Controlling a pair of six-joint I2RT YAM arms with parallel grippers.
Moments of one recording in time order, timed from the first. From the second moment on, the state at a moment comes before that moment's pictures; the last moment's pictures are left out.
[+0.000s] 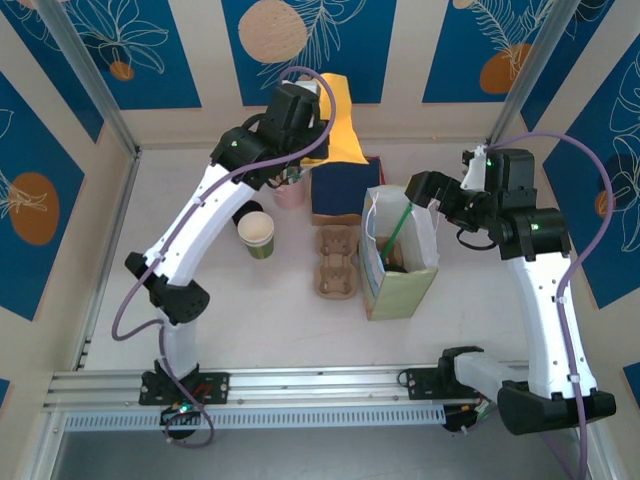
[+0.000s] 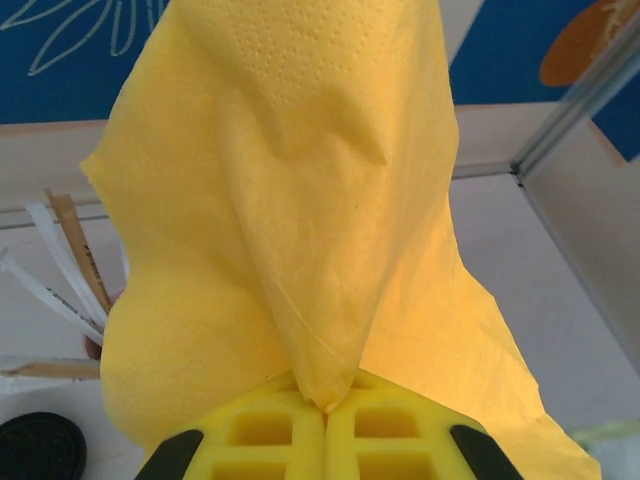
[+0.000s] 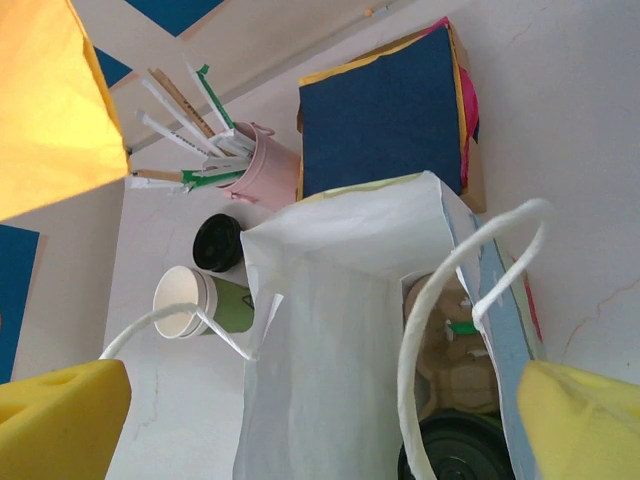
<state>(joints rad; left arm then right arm) -0.77 1.92 2.41 -1.04 -0.30 -0.42 0.09 1.08 1.47 -1.07 -0.34 0.51</state>
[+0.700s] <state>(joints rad) -1.02 1.85 2.41 -1.18 -0.39 -0.52 0.09 0.94 1.36 -1.10 -0.28 0.52</state>
